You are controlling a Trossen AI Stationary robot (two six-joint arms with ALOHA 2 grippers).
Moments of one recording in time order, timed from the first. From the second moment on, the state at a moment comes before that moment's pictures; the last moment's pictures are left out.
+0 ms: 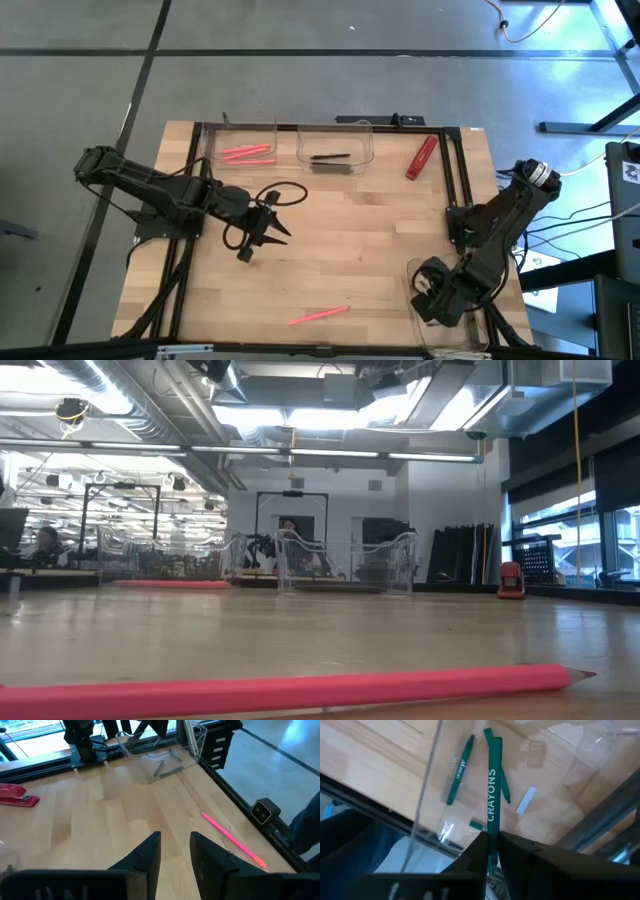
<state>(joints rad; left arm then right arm) -0.24 1.10 0.87 -0.25 0.05 0.09 0.92 1.47 1.11 -1.02 -0.11 1.99</state>
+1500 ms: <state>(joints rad) -0.36 1.09 0.87 -0.36 -0.07 -0.14 0.93 1.44 1.03 -0.80 -0.05 1.97</state>
